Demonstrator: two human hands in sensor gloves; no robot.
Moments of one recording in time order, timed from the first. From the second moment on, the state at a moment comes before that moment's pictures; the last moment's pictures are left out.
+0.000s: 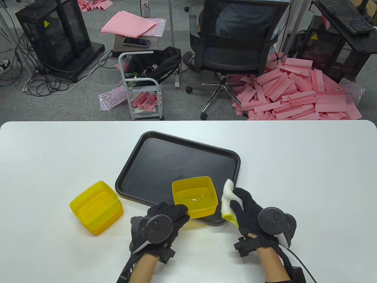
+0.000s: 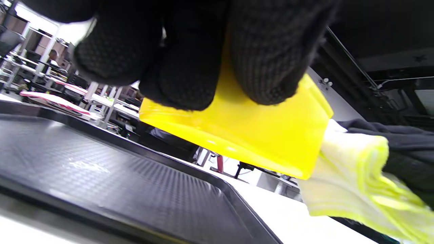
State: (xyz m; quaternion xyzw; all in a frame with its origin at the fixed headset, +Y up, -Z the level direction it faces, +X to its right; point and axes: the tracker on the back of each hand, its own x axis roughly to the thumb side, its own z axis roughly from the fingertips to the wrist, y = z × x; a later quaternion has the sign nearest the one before) left_hand -0.118 -0.700 -0.262 0.12 -0.18 0.23 0.95; right_hand 0.189 -0.723 -0.290 0.11 -0.12 0.91 0.38
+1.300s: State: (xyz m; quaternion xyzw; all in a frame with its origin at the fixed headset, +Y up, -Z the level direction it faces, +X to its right) left_hand -0.104 -0.690 -0.228 0.14 -0.30 0.26 0.91; right_hand 0.029 -0.608 -0.278 0.36 0.01 0.92 -0.15
